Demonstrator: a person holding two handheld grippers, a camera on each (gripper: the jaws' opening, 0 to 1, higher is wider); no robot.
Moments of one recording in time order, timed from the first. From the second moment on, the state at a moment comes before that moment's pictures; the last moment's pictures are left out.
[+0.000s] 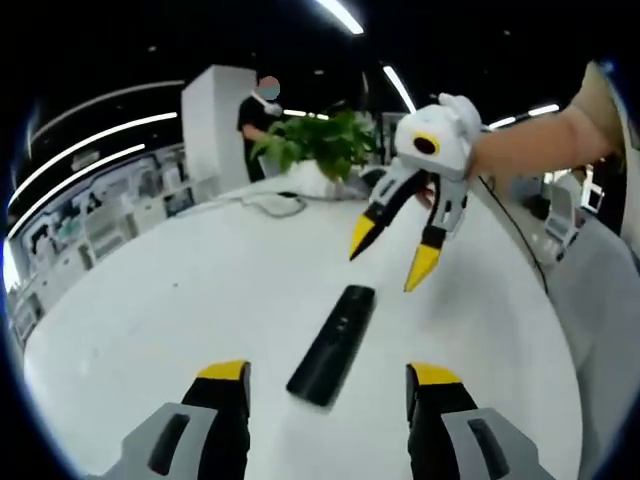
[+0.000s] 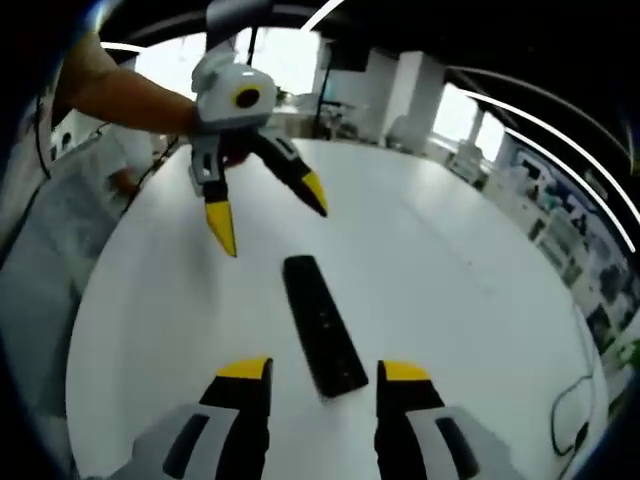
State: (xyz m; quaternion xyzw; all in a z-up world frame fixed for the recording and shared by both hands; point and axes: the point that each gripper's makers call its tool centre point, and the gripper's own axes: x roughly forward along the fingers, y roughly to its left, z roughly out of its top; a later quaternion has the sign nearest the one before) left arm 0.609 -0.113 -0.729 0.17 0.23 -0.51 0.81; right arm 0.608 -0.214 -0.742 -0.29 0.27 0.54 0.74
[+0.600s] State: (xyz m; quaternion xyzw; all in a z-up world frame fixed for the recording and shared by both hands) left arm 0.616 -0.118 -0.752 0.19 0.26 -0.53 0.79; right arm 0.617 -0.212 -0.769 -0.31 0.30 0.56 0.71
